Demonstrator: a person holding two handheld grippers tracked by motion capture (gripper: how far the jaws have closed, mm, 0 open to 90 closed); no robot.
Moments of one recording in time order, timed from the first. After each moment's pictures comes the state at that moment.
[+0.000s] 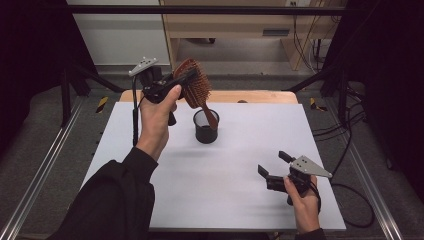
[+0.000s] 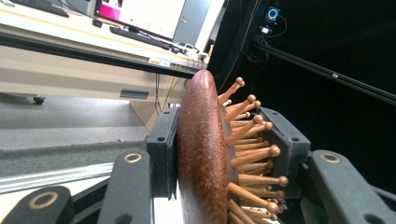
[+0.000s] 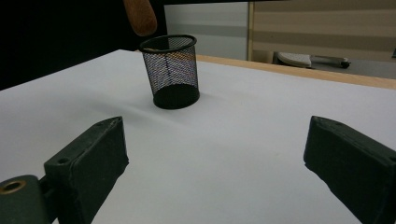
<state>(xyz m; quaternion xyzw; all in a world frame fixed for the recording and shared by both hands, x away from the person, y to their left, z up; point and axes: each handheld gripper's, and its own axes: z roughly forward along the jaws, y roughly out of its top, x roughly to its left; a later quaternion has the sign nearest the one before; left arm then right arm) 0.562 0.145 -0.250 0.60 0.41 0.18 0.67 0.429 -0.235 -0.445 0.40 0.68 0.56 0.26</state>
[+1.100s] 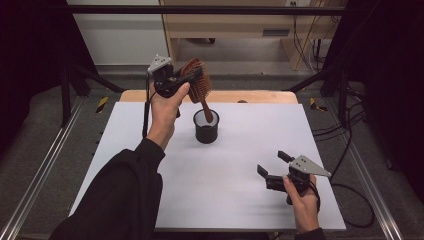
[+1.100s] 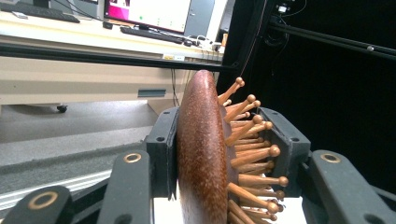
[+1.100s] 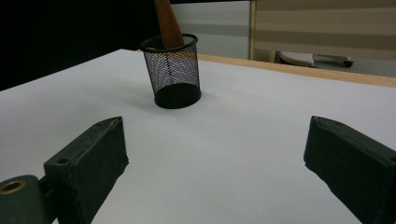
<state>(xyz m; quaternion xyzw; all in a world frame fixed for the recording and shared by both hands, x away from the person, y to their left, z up) 0.609 0.130 -0.280 0.63 0.40 0.21 0.64 0.431 -0.234 -0.447 0.40 0.68 0.56 0.25</state>
